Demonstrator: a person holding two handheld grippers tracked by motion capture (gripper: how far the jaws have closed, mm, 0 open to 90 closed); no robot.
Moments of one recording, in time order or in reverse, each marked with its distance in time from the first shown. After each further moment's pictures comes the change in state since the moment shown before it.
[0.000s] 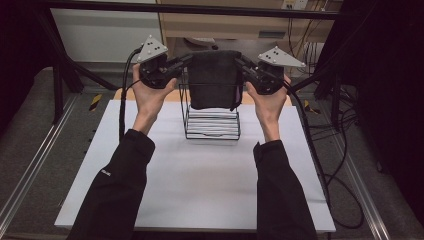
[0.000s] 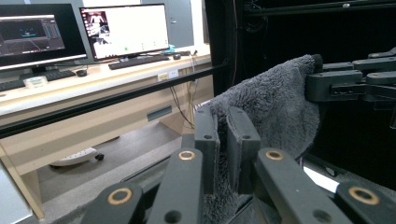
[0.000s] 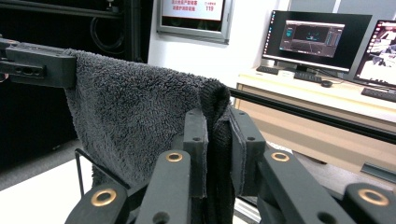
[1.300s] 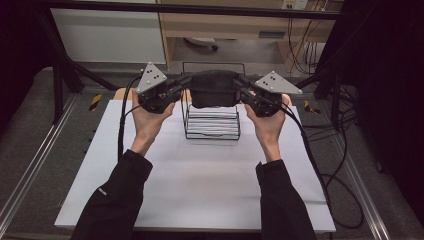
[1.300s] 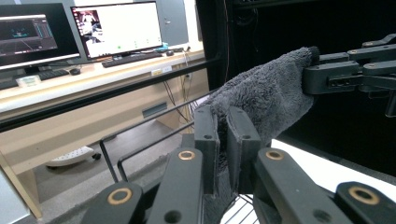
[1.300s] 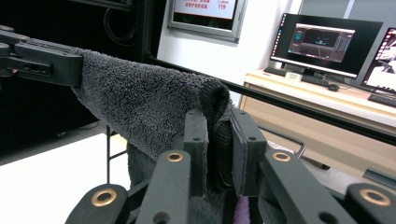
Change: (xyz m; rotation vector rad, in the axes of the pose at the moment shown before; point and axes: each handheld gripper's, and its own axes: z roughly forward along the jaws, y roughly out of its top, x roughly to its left) left arm -0.023 -0.042 -0.022 -0.002 -0.020 0.030; right arm 0.022 -0.036 -0.025 -0.008 0.028 -0.058
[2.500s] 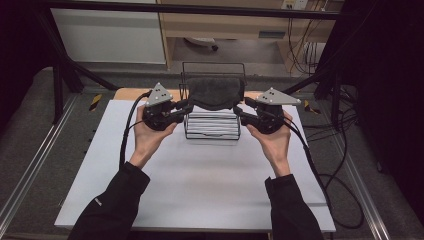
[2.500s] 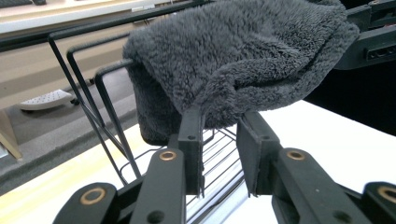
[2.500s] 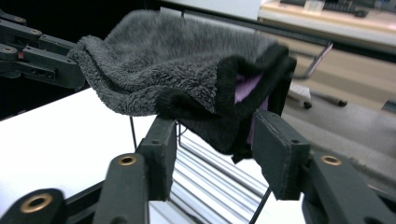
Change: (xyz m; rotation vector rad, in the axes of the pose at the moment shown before) left arm -0.011 -0.044 0.002 0.221 -0.056 -0.066; right arm 0.008 -0.028 -0.021 0.249 0.034 0.085
